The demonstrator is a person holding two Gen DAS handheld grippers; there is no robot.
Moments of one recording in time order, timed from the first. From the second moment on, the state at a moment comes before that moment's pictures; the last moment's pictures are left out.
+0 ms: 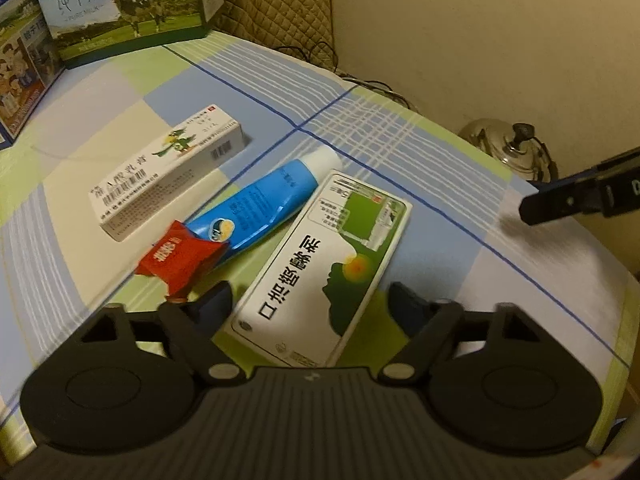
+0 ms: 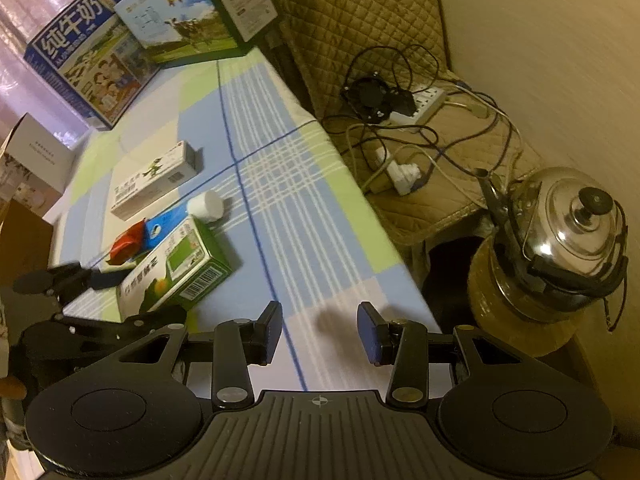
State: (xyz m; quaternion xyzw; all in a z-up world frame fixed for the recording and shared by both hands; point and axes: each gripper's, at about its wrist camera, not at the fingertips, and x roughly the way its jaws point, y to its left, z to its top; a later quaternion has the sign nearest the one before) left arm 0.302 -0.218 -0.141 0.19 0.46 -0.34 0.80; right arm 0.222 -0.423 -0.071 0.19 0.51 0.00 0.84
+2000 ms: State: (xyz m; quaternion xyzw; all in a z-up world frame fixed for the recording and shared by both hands) left arm 0.293 -0.061 -0.111 0.00 0.52 -0.01 0.85; right arm 0.341 -0.249 -0.084 0.04 0.47 0.22 0.85
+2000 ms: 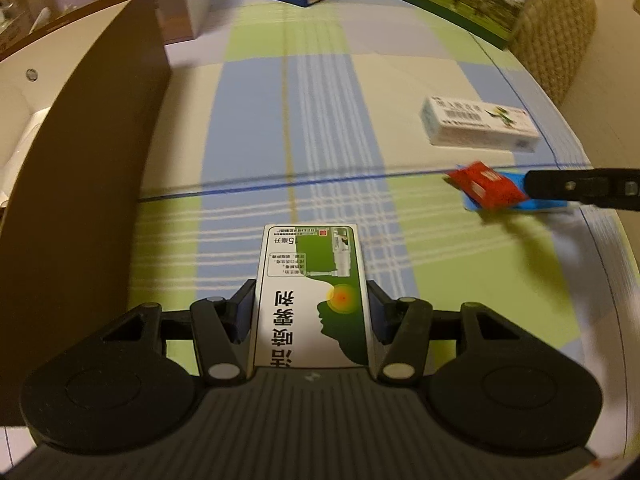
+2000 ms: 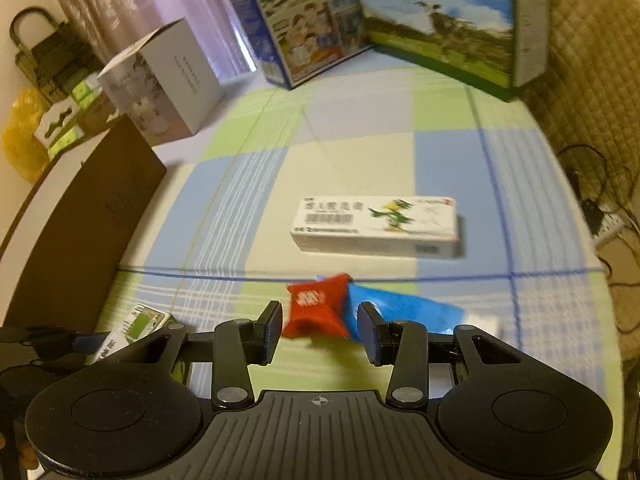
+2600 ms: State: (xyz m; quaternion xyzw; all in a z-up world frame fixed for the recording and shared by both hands) left arm 0.305 -0.046 -0.123 -0.01 0.54 0.00 0.84; right arm 0.348 -0.220 -0.112 -0.04 0.47 0.23 0.85
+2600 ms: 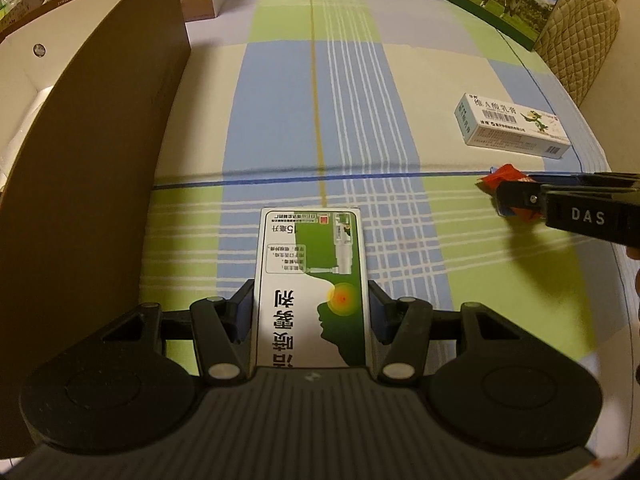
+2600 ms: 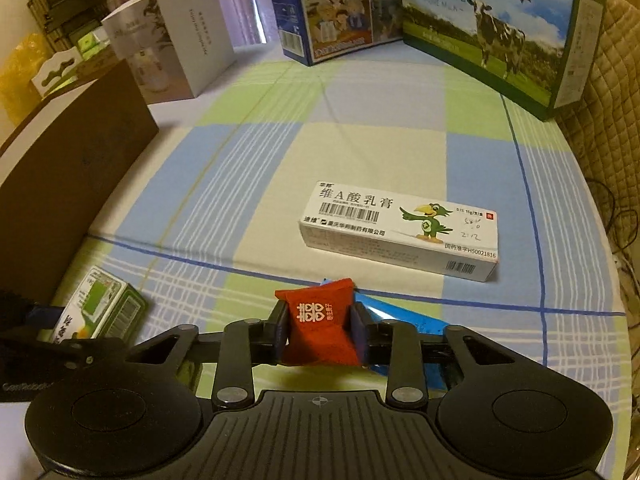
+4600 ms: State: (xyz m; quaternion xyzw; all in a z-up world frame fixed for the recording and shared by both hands) left arm 0.221 -0.042 -0.094 0.00 0.53 -0.06 0.85; right arm 0.228 -0.232 -0.060 0.04 0.46 0.27 0.84
